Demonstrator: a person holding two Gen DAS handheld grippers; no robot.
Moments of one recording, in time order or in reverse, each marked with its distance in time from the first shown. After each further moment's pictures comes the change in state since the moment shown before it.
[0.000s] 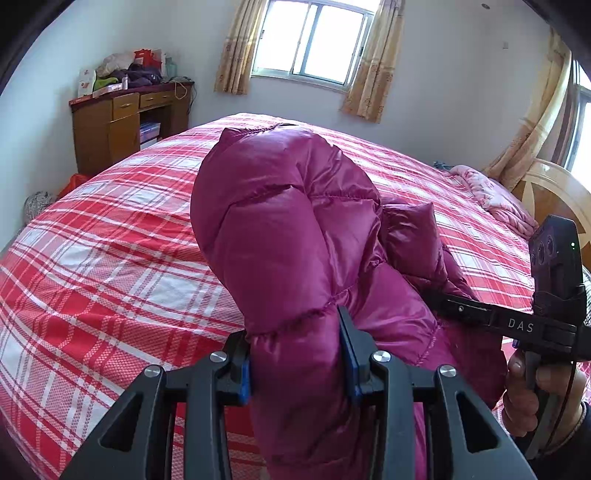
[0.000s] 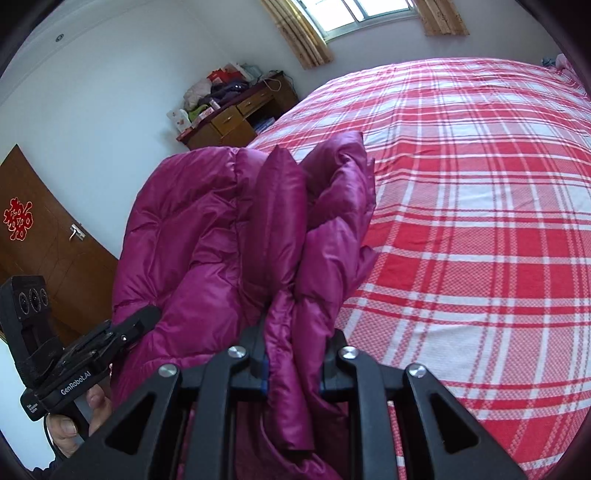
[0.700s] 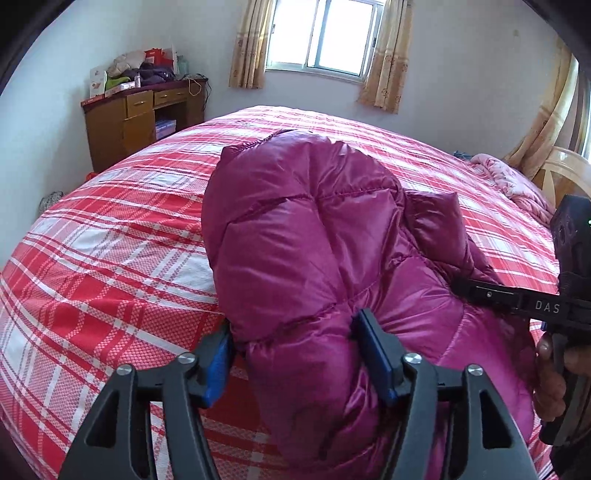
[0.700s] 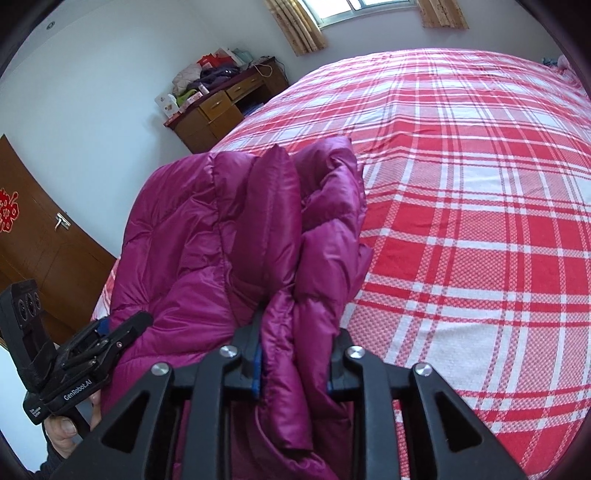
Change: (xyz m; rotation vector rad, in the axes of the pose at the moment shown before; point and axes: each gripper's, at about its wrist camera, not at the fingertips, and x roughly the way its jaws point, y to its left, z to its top) left arm 0.019 0.015 -0.018 0.026 0.011 0.095; right arm 0.023 0.001 -0.006 -0.020 0.042 -0.062
